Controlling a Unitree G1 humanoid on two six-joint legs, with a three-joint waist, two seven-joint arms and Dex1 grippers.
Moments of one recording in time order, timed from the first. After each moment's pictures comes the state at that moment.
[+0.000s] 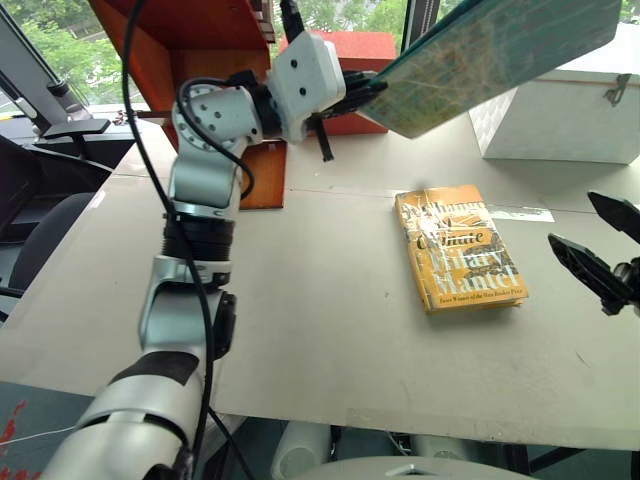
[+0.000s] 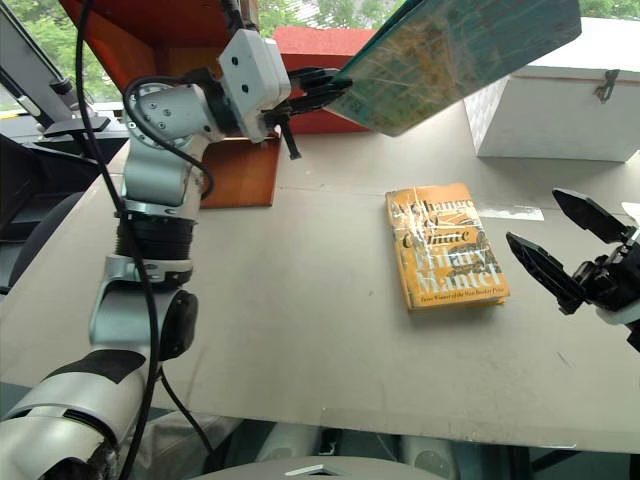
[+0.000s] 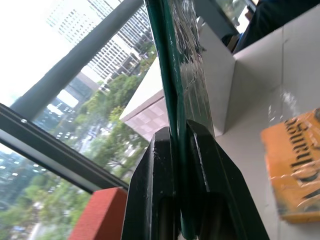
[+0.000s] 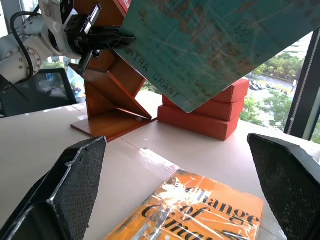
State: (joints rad) left arm -1.06 0.56 -0.04 0.29 0.13 -0.28 -0.95; right arm 0.10 -0.67 -0.60 -0.47 0.98 0.31 0.85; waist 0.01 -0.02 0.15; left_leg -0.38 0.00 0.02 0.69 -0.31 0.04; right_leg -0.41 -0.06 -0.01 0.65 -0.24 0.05
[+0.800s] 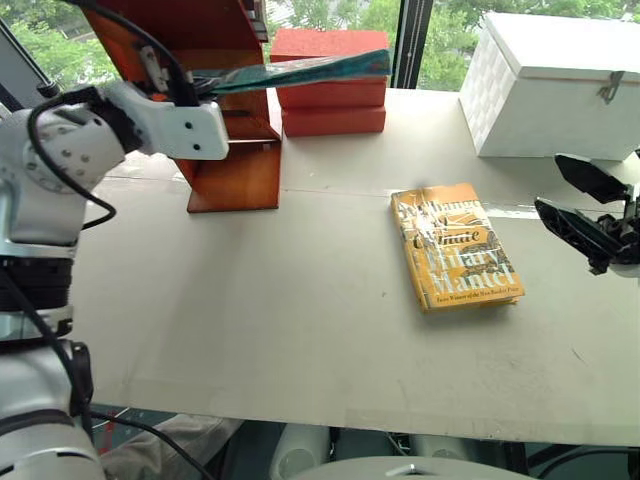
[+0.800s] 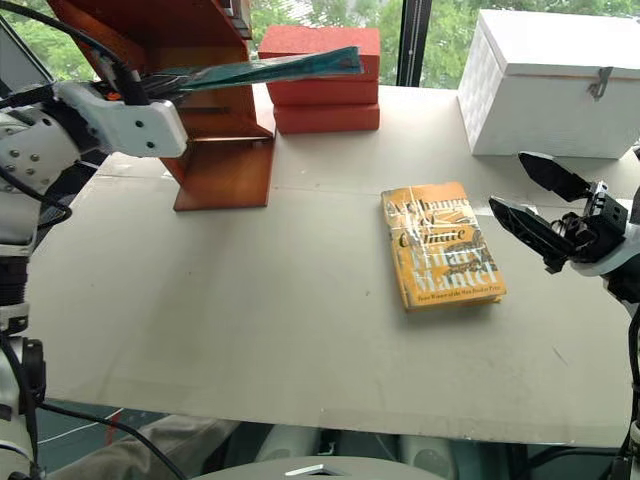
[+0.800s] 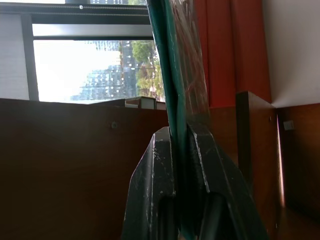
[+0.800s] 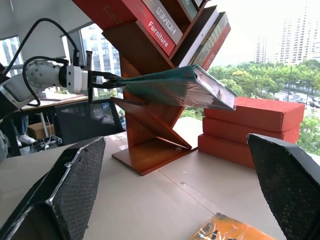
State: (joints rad) left arm -0.76 1.06 0.04 0.17 0.38 -0.38 -0.70; right arm -0.17 -0.71 -0.48 -0.30 1.04 0.41 0.96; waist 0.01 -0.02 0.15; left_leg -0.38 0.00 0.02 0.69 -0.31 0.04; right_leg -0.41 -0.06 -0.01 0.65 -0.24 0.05
